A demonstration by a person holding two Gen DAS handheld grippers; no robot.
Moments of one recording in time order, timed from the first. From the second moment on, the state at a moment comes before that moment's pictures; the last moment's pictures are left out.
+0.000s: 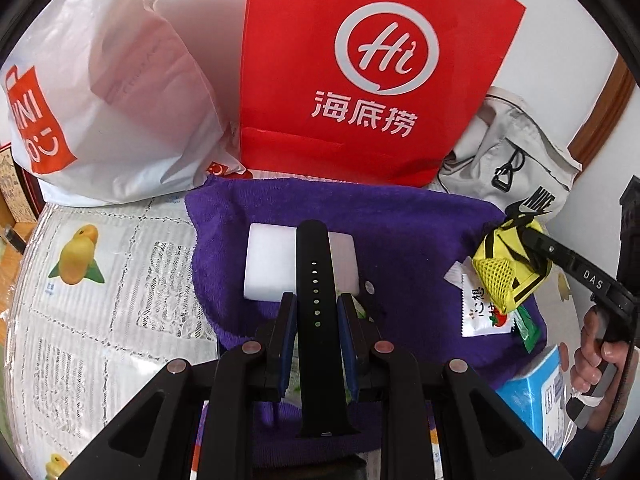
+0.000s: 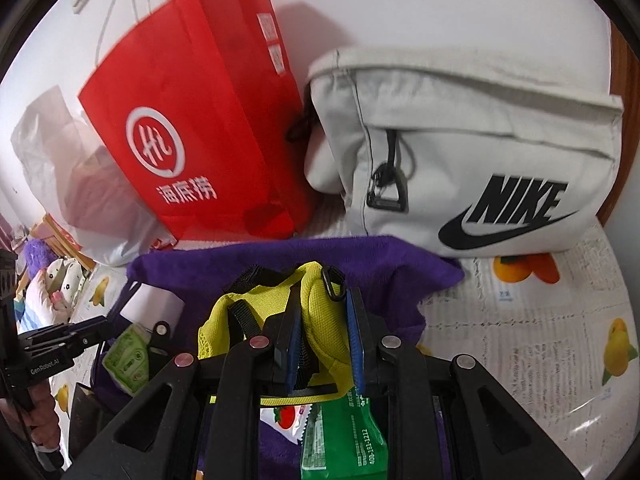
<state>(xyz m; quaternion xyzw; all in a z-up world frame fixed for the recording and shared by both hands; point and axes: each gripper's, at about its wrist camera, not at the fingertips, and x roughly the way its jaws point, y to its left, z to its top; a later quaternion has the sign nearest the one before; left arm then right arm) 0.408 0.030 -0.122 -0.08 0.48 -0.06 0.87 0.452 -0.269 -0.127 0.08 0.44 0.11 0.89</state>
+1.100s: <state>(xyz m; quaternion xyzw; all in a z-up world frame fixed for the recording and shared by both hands) 0.355 0.042 -0.085 -0.08 0.47 -0.06 0.88 0.380 -0.244 -0.092 0.02 0.42 0.11 0.90</state>
